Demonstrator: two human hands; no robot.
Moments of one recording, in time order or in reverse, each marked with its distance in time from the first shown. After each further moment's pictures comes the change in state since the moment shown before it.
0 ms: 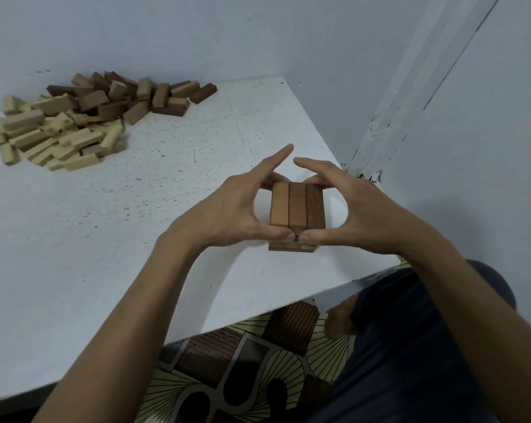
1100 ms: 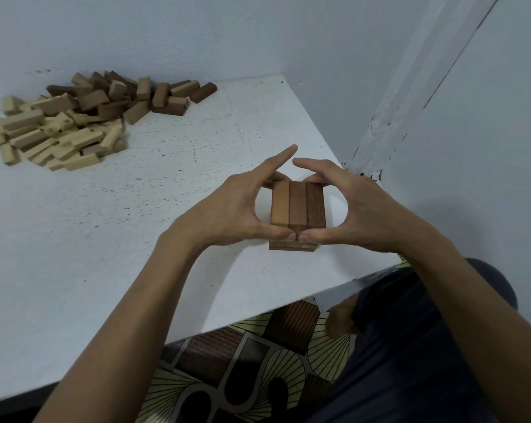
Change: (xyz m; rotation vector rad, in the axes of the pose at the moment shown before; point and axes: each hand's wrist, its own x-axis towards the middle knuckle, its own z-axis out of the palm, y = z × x) left_hand 0.000 0.001 0.000 0.015 0.001 0.009; right_hand 0.001 0.003 0.001 -0.020 0.032 -0.023
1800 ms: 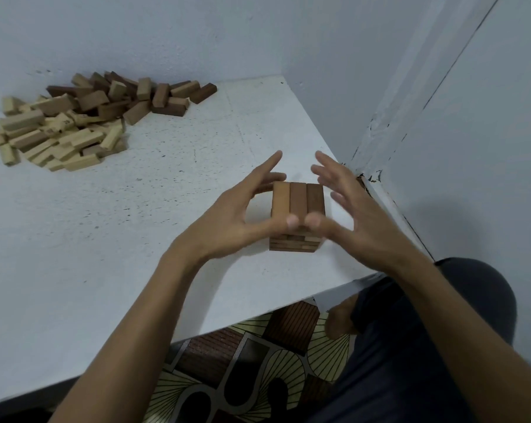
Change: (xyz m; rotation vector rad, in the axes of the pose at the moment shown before) left_hand -0.015 0.002 0.013 -0.218 0.100 -0.058; right_hand -0.015 -0.005 0.025 0.303 0.169 0.082
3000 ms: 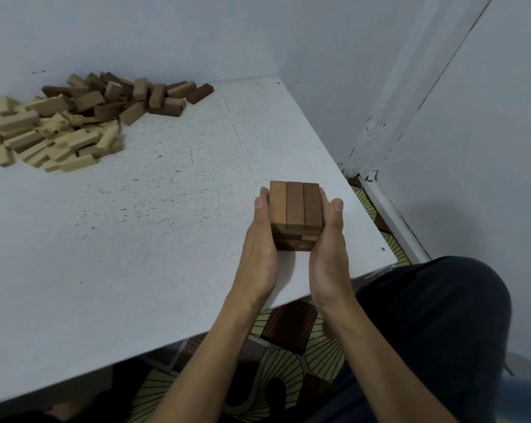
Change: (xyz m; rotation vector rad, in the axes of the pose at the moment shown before) left_hand -0.008 0.001 0.087 -0.603 0.373 -0.176; right_hand -0.009 -0.004 0.085 0.656 0.453 0.280
